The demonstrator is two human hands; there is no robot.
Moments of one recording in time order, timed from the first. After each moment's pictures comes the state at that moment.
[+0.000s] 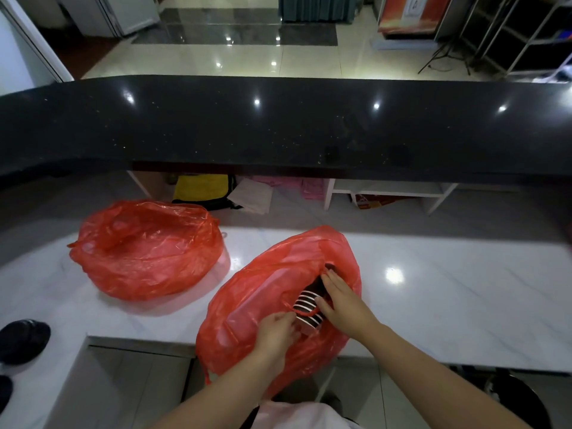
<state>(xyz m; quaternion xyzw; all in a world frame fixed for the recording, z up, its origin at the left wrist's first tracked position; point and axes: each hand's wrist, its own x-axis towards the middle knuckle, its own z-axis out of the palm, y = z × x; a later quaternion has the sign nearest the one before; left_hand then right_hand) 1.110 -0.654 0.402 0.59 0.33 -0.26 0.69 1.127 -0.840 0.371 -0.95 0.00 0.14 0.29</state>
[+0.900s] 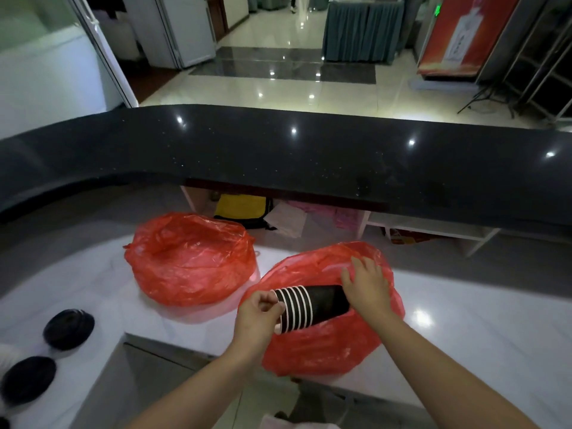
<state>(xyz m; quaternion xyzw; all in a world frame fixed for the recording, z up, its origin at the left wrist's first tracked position) 1.153 -0.574 0.459 0.74 0.21 -0.07 0.64 1.214 -0.813 0.433 -0.96 0.13 0.02 0.23</state>
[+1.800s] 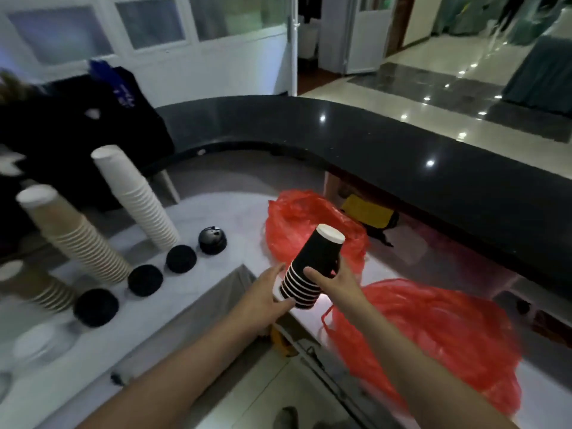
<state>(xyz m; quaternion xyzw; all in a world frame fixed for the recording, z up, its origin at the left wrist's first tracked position) 1.063 -0.405 0.500 0.88 0.14 -0.02 0.45 1.186 -0.575 0.485 -0.74 -0.13 0.25 0.61</state>
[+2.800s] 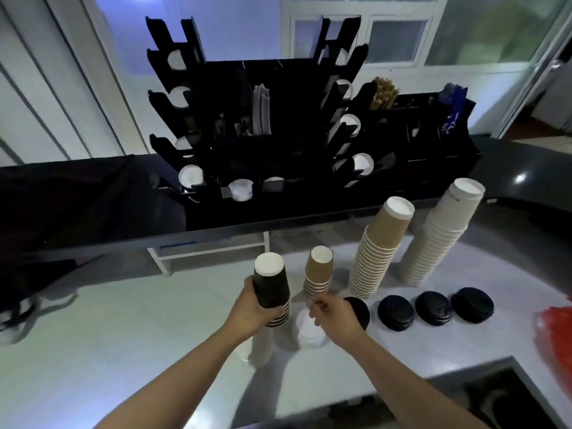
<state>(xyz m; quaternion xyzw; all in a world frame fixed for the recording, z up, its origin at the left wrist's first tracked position) 0.625 0.085 0.446 0.71 0.49 0.19 0.47 0.818 -0.028 0.457 -0.76 -0.44 0.34 0.33</state>
